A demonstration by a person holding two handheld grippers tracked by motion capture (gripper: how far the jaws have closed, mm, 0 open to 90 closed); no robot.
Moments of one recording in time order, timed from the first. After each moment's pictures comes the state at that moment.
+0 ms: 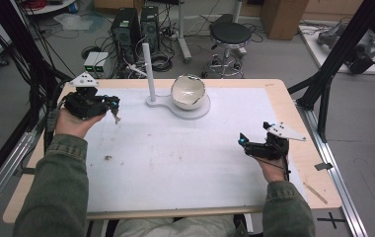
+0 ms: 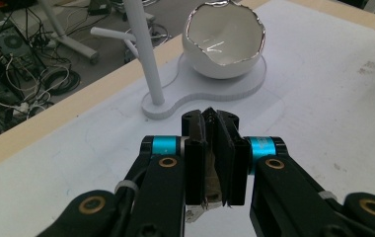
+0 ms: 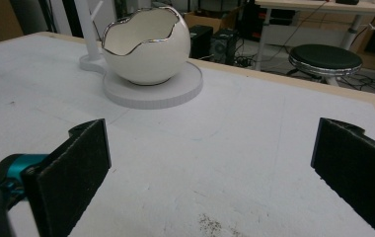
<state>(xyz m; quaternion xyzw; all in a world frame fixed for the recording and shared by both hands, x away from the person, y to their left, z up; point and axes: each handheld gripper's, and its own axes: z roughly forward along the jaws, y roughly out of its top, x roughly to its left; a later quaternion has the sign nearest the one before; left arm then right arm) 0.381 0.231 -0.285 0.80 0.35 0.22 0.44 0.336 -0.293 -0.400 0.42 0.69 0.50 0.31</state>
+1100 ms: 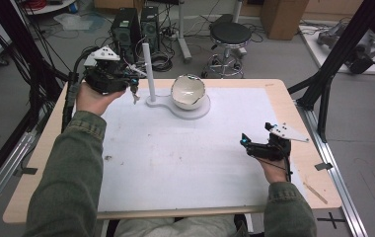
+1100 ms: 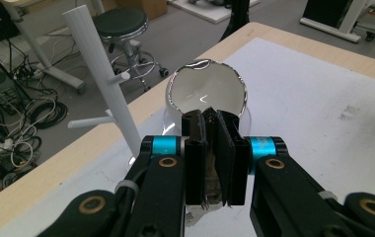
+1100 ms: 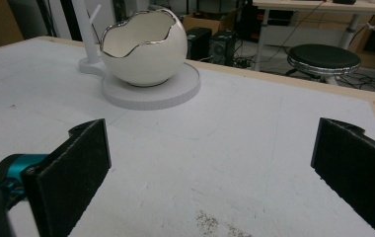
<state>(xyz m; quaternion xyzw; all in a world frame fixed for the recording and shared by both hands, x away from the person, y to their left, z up) 0.424 0.186 -0.246 0.80 0.32 0.22 0.47 0.333 -0.298 -0.401 0.42 0.69 0.50 0.31</state>
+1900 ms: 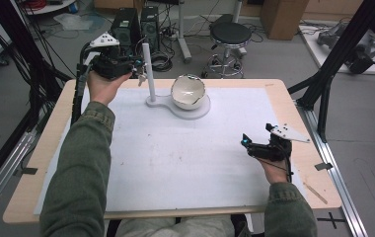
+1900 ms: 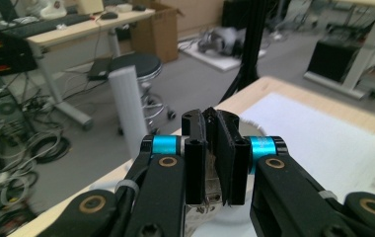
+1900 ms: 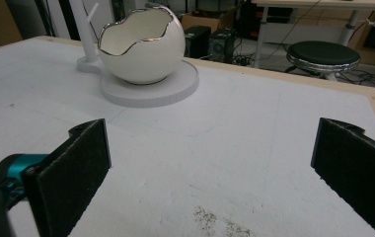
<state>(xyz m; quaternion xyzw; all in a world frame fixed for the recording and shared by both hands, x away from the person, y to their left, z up) 0.469 0.184 -0.245 0.73 0.33 0.25 0.55 0.332 -0.301 -0.403 0.43 0.69 0.50 0.31</state>
